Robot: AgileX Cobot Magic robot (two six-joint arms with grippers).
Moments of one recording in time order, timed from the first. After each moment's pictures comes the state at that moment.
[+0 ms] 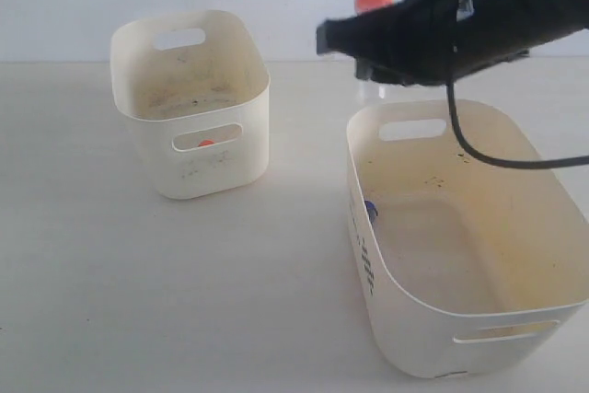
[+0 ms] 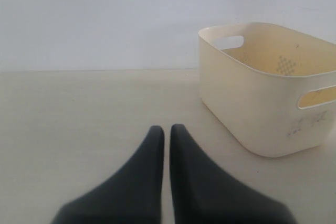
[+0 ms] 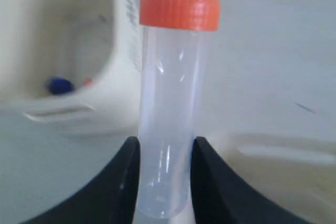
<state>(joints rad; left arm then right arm) -0.01 0.00 0.00 0.03 0.21 -0.03 0.51 1.43 -1.06 -0.26 0.42 0.63</state>
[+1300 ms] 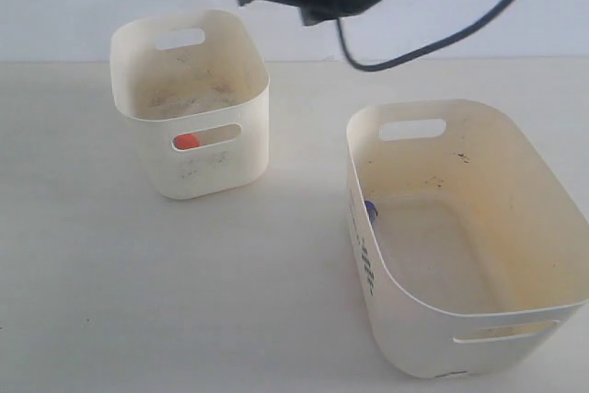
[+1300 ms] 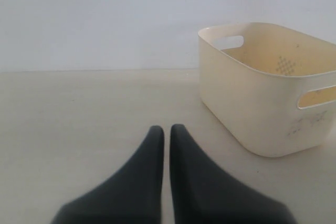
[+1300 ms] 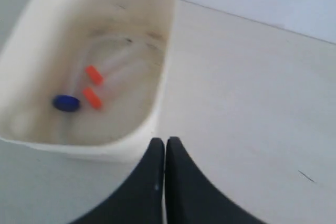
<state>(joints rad) -0.01 0.00 0.00 0.03 0.21 -0.03 0.56 1.70 -1.50 -0.25 0.66 0.41</state>
